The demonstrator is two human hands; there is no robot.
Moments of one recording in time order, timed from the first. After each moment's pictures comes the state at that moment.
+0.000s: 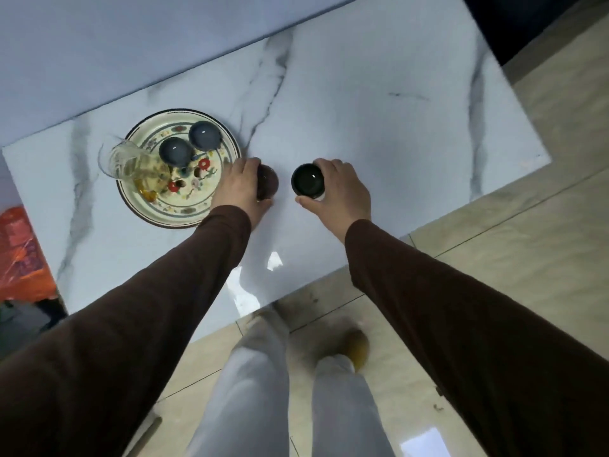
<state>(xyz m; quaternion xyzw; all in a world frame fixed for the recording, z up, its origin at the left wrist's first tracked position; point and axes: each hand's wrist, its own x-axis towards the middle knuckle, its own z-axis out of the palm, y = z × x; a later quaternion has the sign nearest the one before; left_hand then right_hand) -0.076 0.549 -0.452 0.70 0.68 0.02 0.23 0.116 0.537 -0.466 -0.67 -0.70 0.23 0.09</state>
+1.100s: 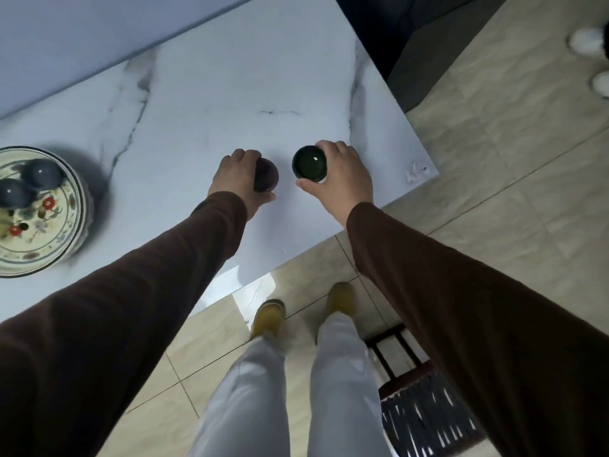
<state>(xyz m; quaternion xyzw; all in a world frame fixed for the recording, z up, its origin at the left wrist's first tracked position) 0.225 0.619 -0.471 0.70 0.66 0.00 0.27 0.420 0.601 -0.471 -0.70 -0.66 0.24 0.12</state>
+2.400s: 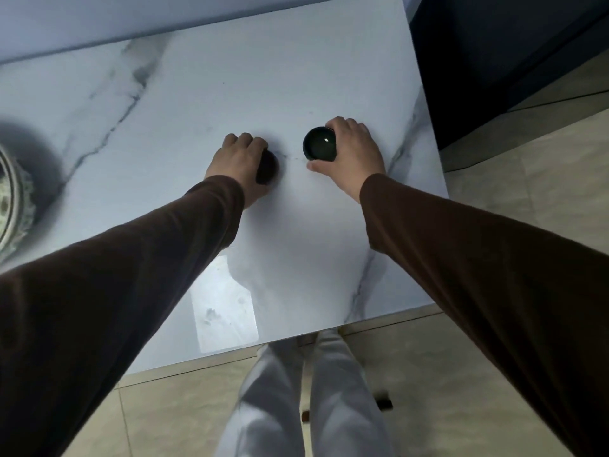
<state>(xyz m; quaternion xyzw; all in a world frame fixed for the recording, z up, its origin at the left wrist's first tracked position) 0.237 0.773 -0.566 0.67 0.71 -0.03 0.23 0.440 0.830 -0.578 -0.59 -0.75 0.28 0.05</state>
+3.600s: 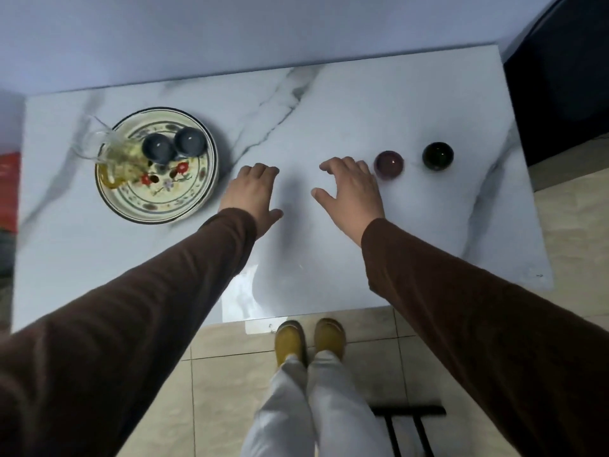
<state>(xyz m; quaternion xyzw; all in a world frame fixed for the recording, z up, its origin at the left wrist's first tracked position) 0.041 0.605 -0.462 0.66 0.73 -0.03 0.19 0.228 0.660 -0.468 -0.54 -0.79 0.27 0.08</state>
